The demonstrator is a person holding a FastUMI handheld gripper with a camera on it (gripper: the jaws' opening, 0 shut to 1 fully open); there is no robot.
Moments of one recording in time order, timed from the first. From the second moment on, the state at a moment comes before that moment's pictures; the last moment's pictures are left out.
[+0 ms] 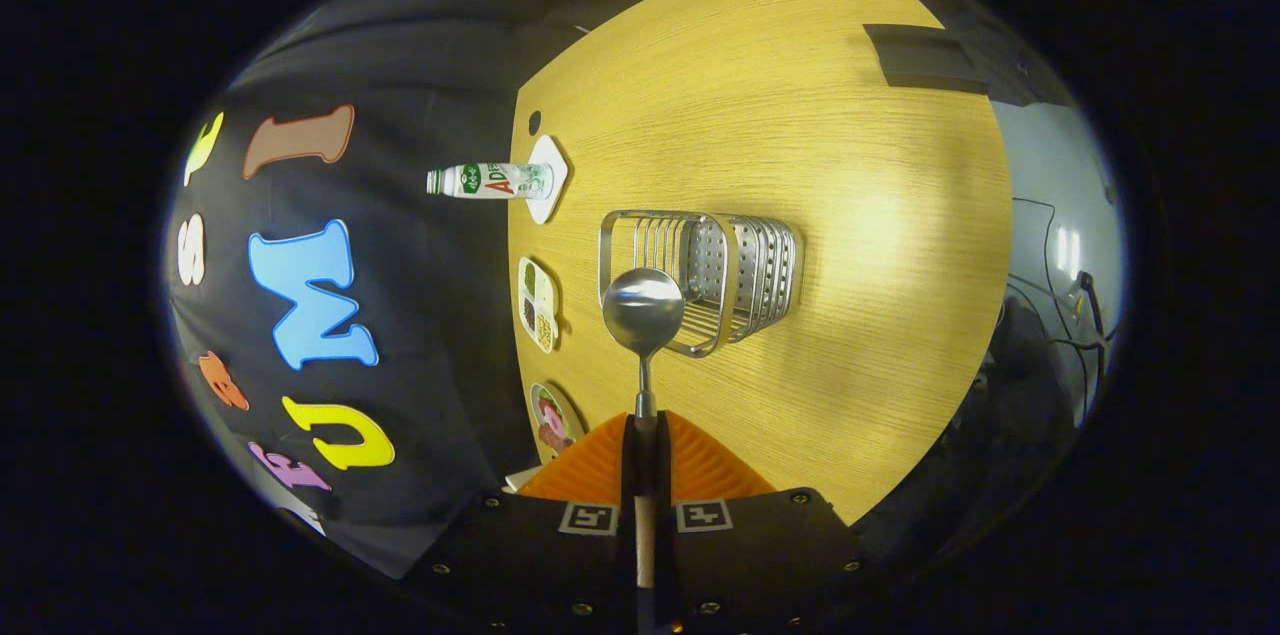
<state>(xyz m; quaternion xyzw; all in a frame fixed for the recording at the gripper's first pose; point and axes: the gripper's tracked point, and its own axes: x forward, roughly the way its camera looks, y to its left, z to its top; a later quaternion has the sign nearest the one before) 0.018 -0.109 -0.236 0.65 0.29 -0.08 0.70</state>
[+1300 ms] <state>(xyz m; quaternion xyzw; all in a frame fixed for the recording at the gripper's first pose) 0.031 -0.109 -0.220 0.64 0.26 -0.08 0.71</state>
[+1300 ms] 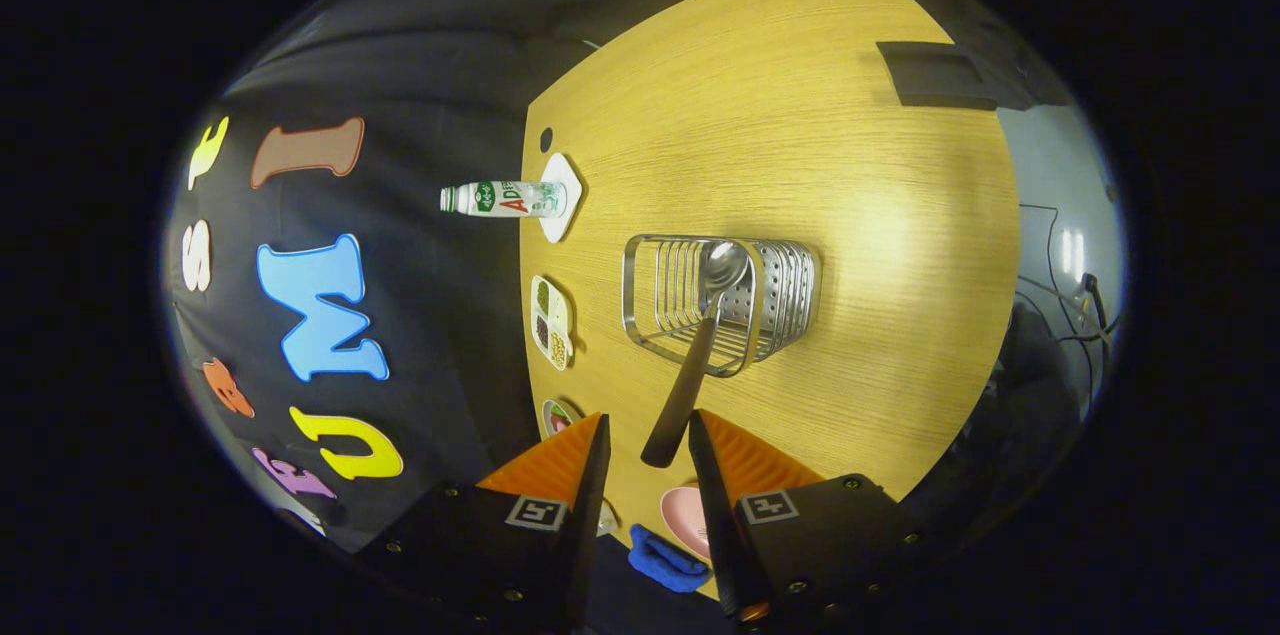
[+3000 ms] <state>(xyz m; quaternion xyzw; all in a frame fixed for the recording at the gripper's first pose) 0.029 0.089 -0.240 0.33 0.42 0.10 0.84</state>
